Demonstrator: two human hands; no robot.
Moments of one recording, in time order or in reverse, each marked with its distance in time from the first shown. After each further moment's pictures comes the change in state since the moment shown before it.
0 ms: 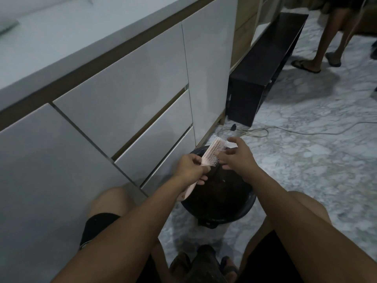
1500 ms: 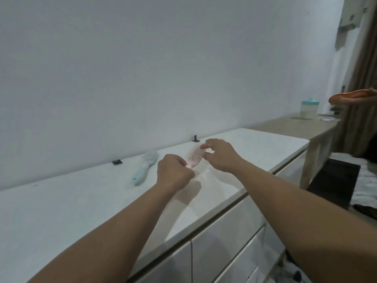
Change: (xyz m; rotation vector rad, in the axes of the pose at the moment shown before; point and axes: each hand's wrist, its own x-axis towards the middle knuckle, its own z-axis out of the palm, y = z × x) left_hand -0.071 0.202 -0.341 0.096 0.824 0.434; right_hand 0.031 -0.405 0.211 -0.629 -0.080 -0.903
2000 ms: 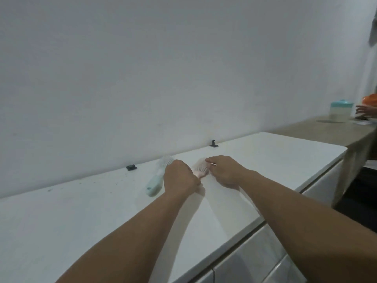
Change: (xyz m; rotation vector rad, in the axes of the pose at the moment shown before) left_hand 0.046 -0.028 0.000 0.154 0.074 -0.056; right_hand 0.051 0.015 0.058 -0.198 -0.247 -0.035
